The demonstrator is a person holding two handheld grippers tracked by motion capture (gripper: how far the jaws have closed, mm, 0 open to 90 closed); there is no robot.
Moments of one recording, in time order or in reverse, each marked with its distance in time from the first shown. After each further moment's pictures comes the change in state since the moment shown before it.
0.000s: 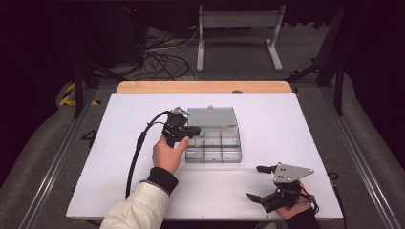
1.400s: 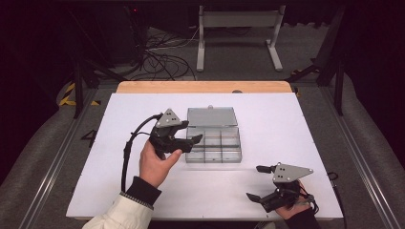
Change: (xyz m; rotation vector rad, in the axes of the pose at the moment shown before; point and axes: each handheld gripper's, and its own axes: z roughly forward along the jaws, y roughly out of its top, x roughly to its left) left arm -0.047 -0.007 -0.074 -0.184 0.034 0.228; right arm 0.000 0.000 0.001 0.004 -0.004 0.007
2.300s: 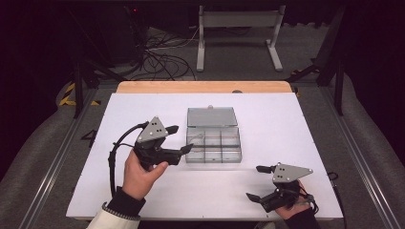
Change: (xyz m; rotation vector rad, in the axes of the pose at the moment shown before) left arm -0.014 -0.013 -0.048 -0.046 -0.004 0.080; right arm 0.000 0.000 0.001 0.002 -0.002 0.000
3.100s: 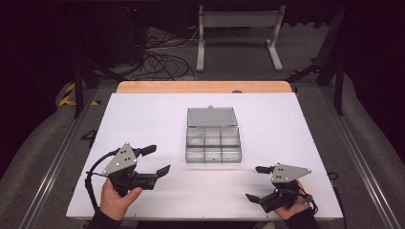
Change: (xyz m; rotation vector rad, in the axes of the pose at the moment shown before) left arm 0.000 -0.081 -0.043 -0.114 -0.020 -0.019; right arm 0.000 -0.001 0.002 0.012 0.006 0.001
